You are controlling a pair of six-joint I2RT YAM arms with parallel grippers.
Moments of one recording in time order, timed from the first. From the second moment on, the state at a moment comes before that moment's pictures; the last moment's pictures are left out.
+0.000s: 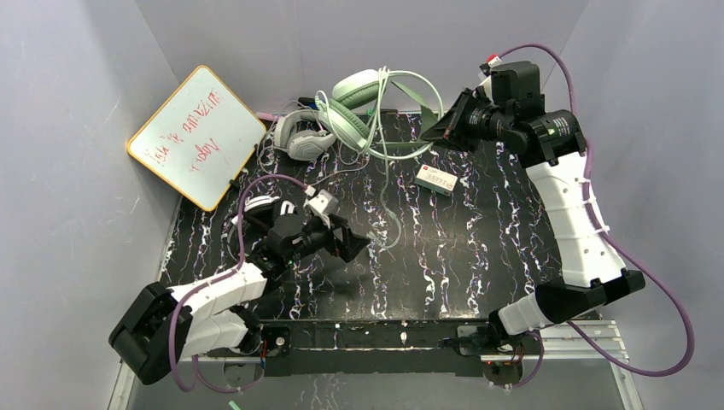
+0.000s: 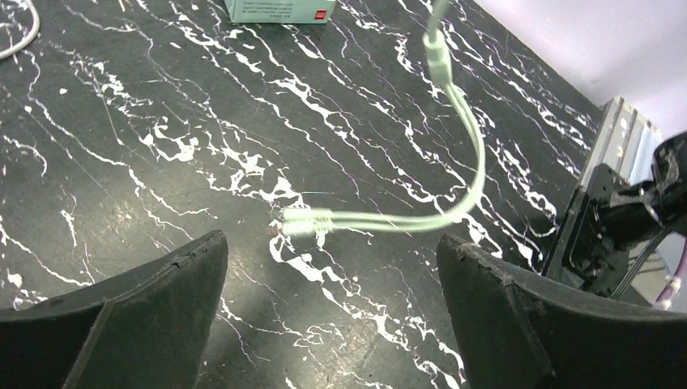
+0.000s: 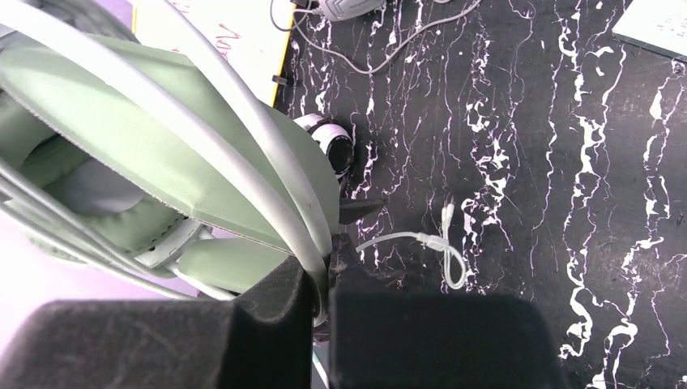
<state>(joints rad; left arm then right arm) -0.69 1.10 0.38 0.53 0.27 -0.27 0.39 1.46 1.96 -1.07 -0.32 0.78</state>
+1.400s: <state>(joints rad) -0.76 1.24 0.43 0.44 0.49 0.44 0.39 1.39 1.79 -1.07 -0.32 0.78</state>
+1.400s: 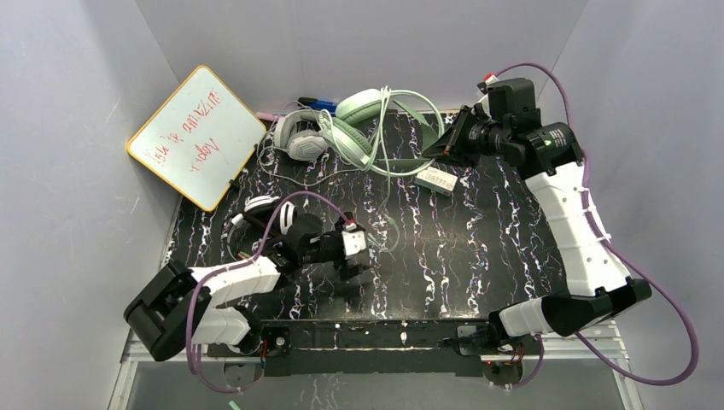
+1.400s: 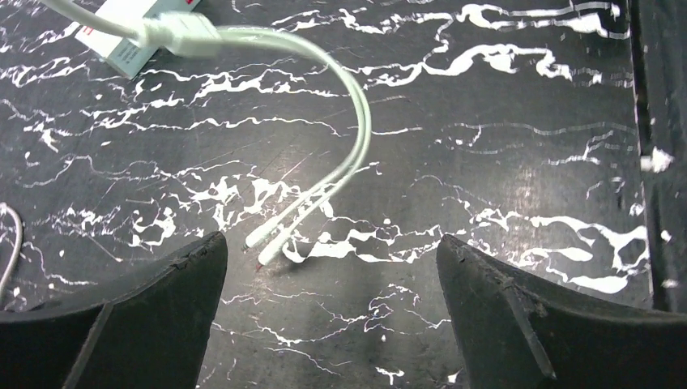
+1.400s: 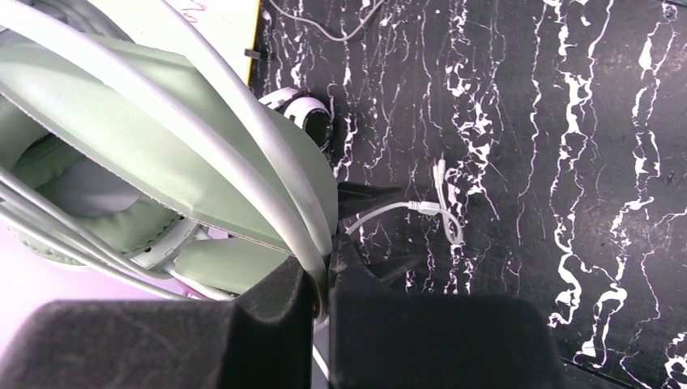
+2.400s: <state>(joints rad) -0.84 1.52 0.53 0.44 0.39 0.69 0.39 1.38 1.88 -1.11 -0.39 0.78</state>
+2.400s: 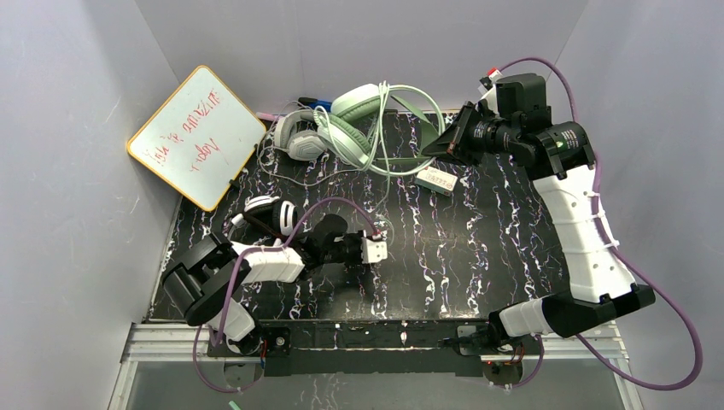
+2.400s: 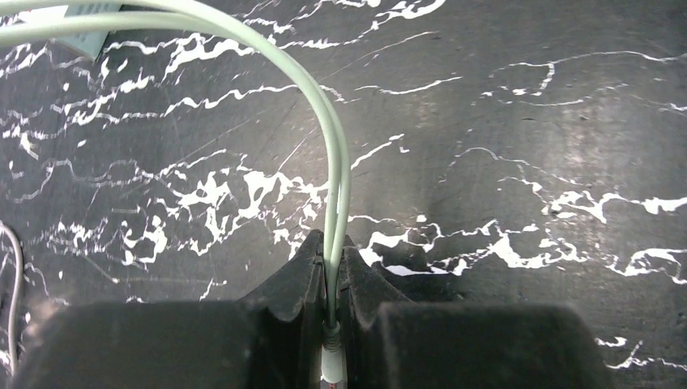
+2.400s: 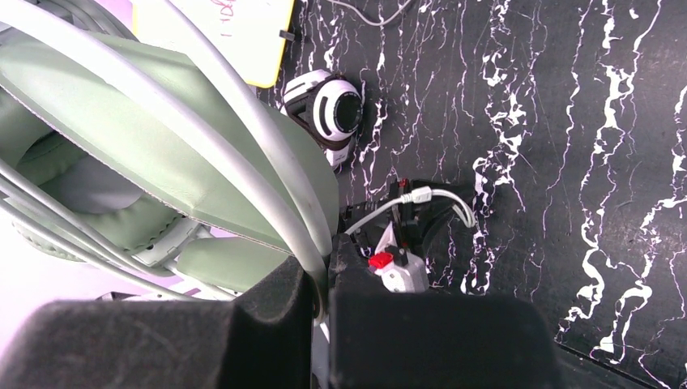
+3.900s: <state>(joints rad) -0.41 1.49 0.40 1.06 0.34 -0.14 0.39 1.19 1.84 -1.19 -0.62 0.54</state>
